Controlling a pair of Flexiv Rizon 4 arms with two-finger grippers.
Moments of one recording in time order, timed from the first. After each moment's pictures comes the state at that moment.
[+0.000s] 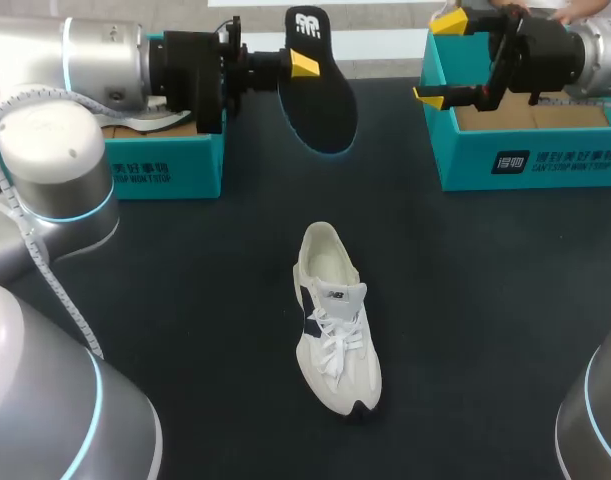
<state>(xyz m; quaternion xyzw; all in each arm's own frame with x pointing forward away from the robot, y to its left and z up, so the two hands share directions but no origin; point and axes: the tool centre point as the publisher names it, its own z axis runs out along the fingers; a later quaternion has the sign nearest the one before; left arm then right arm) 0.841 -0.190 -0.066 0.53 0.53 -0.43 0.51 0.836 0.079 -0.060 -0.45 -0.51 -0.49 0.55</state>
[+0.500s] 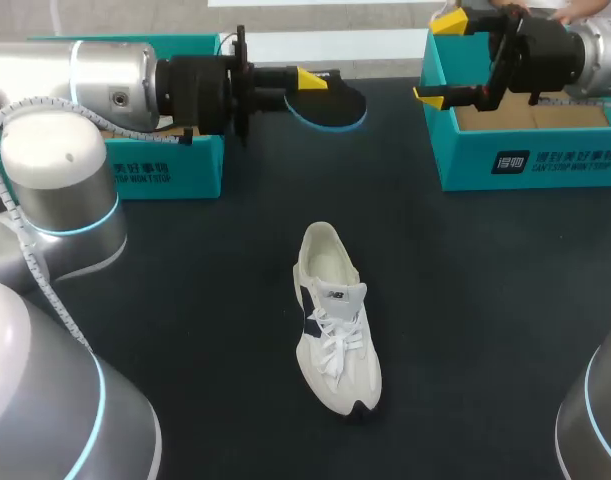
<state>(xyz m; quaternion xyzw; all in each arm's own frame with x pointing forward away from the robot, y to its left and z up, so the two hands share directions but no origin) 0.814 -0.200 -0.076 0.39 0.61 -0.57 0.38 0.836 0.079 -0.060 -0.45 -0.51 -0.49 0.55</state>
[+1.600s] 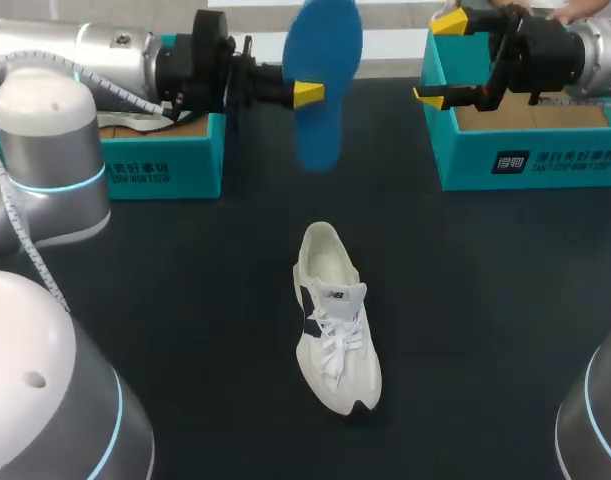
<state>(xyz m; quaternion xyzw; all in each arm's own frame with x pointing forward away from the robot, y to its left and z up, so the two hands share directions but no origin) 0.814 -0.196 -0.083 0.06 0.72 -0.69 -0.01 0.836 0.079 -0.060 -0.45 -0.51 -0.49 0.55</state>
